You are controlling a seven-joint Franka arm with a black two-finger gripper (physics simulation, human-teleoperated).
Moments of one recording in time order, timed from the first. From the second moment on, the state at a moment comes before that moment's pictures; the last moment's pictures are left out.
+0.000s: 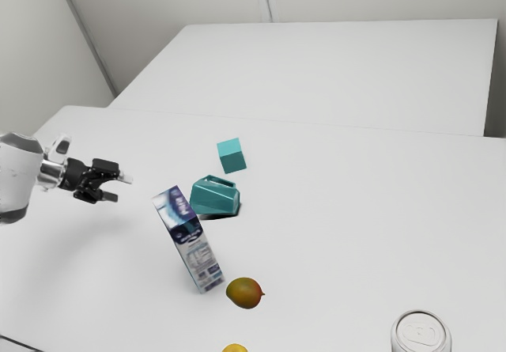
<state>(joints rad) 0.05 0.15 0.53 -2.21 -1.04 2.07 0.90</state>
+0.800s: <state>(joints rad) -0.02 0.15 0.36 -2.34 -1.45 2.12 1.32</state>
